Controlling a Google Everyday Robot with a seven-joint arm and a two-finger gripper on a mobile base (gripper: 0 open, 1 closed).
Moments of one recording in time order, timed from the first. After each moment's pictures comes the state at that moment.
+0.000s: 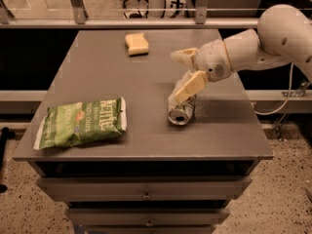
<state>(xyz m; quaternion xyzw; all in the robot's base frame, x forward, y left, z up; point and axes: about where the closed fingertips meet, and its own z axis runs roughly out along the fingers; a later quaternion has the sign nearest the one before) 0.574 -0.048 0.895 -0.57 0.63 0.35 0.40</state>
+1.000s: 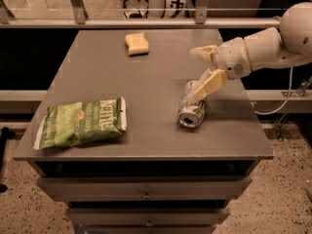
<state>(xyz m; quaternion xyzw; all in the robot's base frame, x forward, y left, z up) 0.590 -0.105 0.891 -0.56 0.65 0.30 0.41</state>
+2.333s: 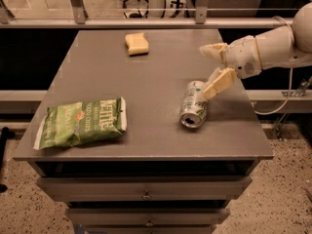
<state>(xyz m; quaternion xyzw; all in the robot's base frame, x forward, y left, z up) 0.594 -0.129 0.896 -0.56 0.66 0.28 0.42</state>
